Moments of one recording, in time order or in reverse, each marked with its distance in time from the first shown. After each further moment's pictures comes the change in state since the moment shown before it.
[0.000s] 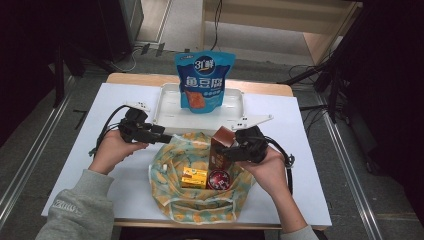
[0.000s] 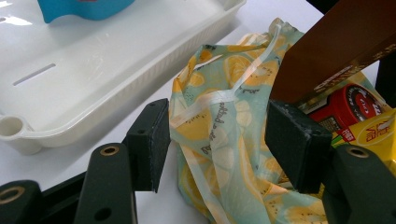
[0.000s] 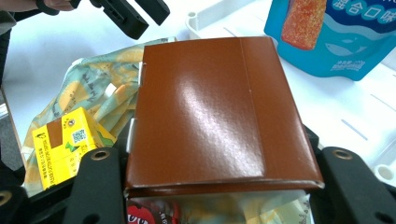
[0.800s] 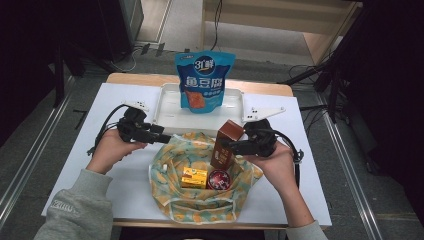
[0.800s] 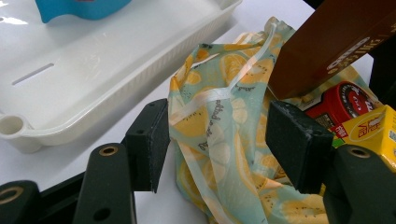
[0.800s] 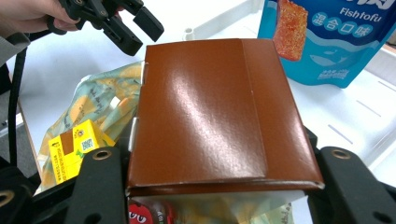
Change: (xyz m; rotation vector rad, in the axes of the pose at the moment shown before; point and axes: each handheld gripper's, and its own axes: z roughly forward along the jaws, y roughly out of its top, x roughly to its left) left arm 0.000 0.001 -0.003 0.007 -0.013 0.001; right arm -0.013 0.009 -0.020 -0.031 0.026 0.027
